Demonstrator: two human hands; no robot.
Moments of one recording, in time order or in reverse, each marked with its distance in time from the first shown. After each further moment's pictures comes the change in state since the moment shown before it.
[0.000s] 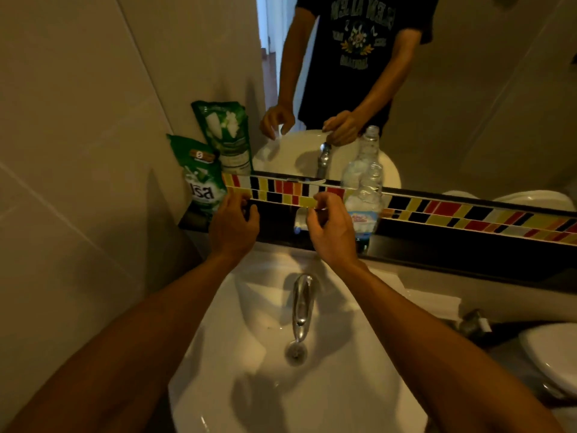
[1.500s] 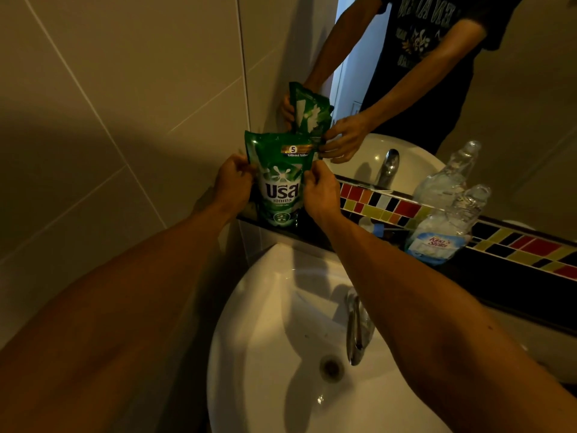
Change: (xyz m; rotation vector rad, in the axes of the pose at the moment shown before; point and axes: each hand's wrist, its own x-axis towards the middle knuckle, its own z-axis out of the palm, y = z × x) left_hand 0.094 -0.100 -0.078 -0.585 -0.100 -0.455; right_hand 0.087 -0.070 0.168 0.179 -0.182 0.213
